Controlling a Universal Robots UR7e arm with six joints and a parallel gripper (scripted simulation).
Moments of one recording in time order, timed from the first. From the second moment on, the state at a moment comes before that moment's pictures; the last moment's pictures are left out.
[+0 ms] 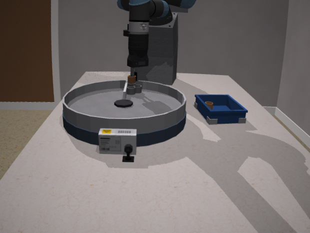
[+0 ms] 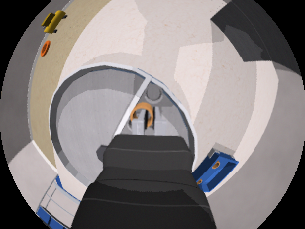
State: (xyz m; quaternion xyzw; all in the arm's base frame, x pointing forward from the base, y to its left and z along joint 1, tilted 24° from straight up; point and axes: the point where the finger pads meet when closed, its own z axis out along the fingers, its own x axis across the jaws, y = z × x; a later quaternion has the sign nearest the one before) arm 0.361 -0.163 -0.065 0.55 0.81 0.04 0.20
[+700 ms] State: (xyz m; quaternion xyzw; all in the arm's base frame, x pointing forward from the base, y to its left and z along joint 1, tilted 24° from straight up) arm 0.355 -0.161 -0.049 0.55 0.81 0.04 0.20
